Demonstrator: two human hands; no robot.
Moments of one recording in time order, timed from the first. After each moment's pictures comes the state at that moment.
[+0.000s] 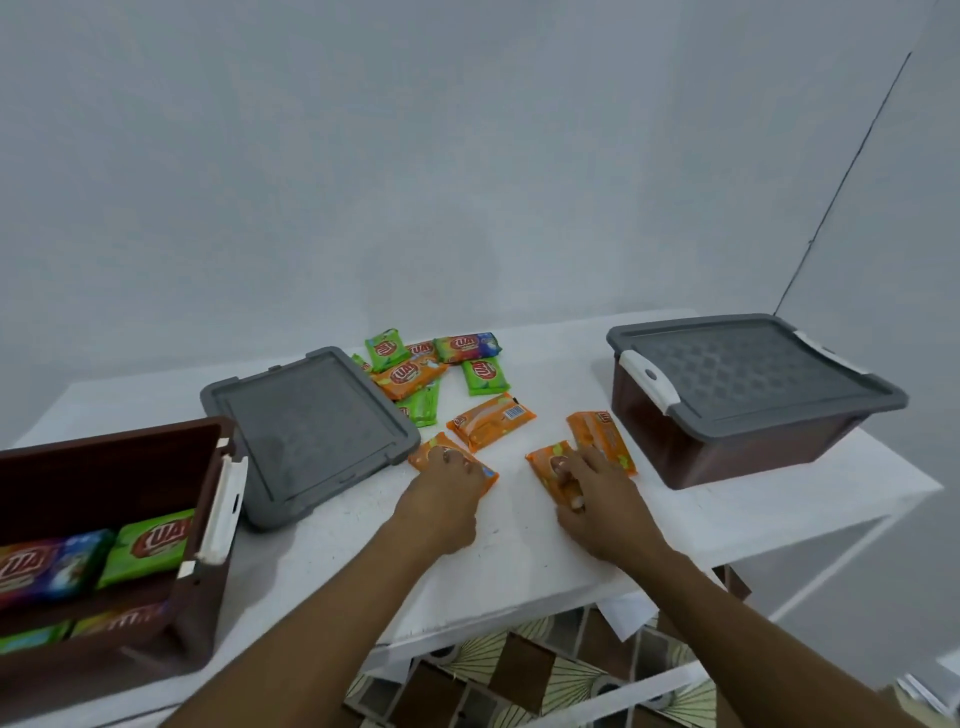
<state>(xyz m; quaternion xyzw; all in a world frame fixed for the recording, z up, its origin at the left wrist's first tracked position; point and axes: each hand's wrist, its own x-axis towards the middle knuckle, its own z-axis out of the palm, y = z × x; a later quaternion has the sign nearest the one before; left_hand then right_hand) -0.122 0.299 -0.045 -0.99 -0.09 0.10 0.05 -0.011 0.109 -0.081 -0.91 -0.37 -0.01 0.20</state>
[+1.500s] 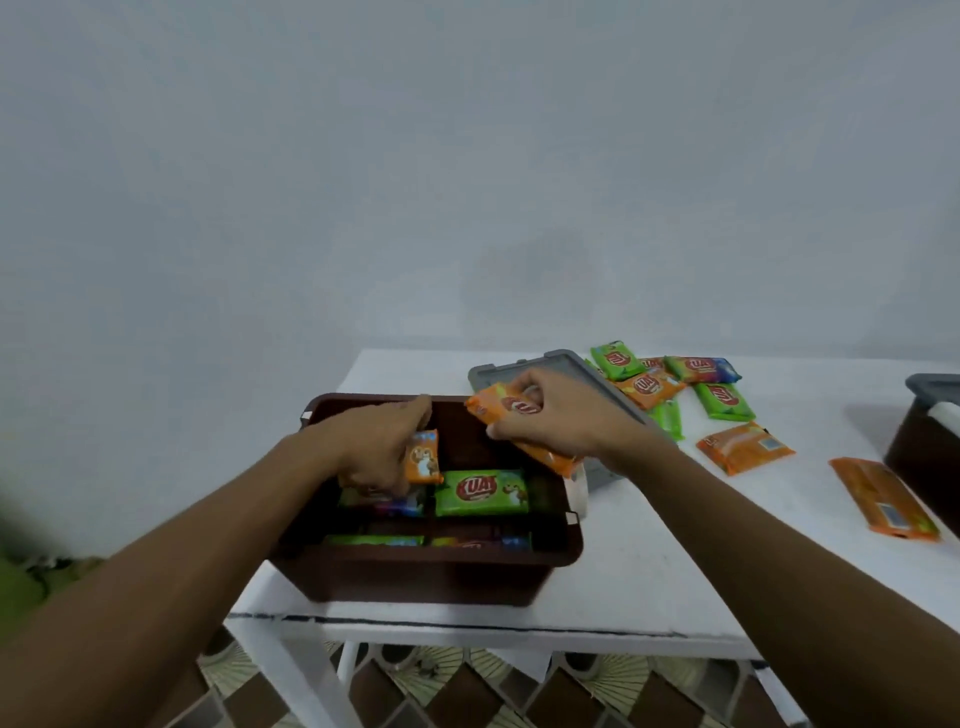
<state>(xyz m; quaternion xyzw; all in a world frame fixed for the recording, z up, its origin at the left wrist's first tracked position) -0.394 0.570 0.049 -0.97 -0.20 0.10 -0.05 -0.223 0.395 0.077 -0.79 -0.47 0.23 0.31</state>
